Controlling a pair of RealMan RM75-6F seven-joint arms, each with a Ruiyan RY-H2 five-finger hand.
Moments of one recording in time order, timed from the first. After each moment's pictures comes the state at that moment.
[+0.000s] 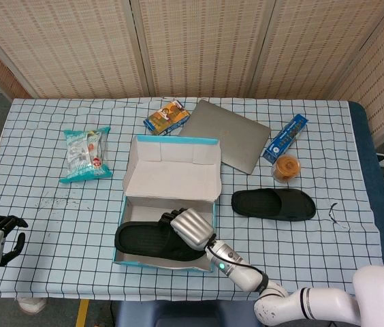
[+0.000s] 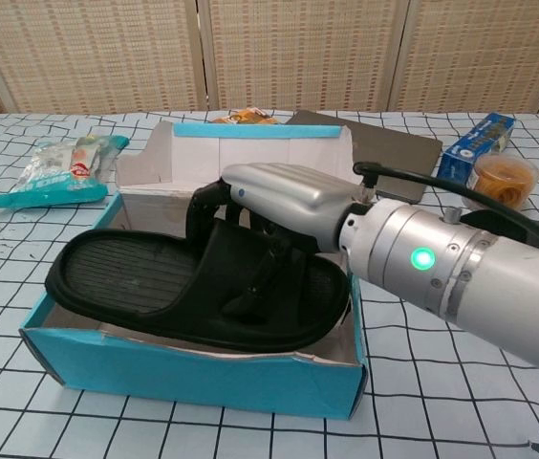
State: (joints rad) left arm -0.10 -1.19 -0.05 -1.45 1.57 1.57 -0.01; right arm 0.74 -1.76 0.20 -1.59 -1.32 0.89 -0.34
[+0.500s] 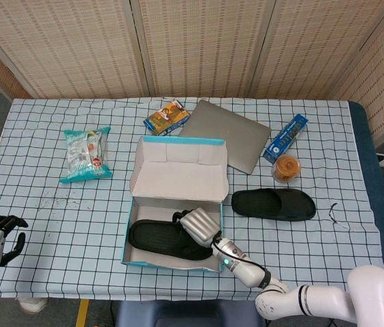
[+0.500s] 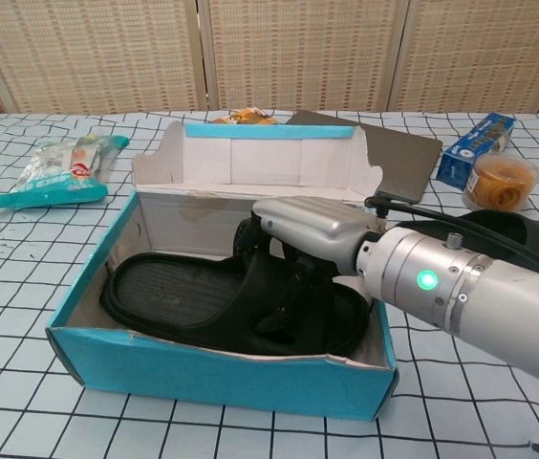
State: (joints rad) left arm -0.10 -1.19 -0.05 -1.45 1.58 1.57 -0.01; right arm 0.75 -1.77 0.16 -1.48 -1.28 0.86 -0.28
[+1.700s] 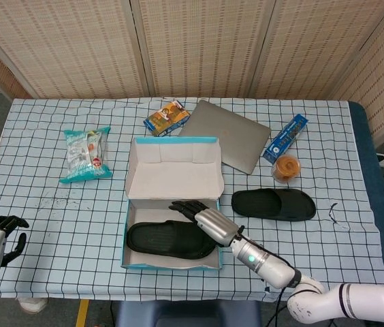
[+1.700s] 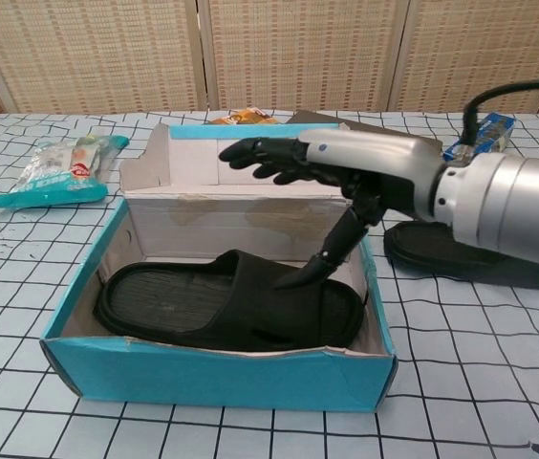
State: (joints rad) left arm -0.10 -1.19 -0.05 -1.45 1.57 1.57 0.00; right arm 0.72 -1.42 0.16 -1.81 -1.36 0.83 0.13
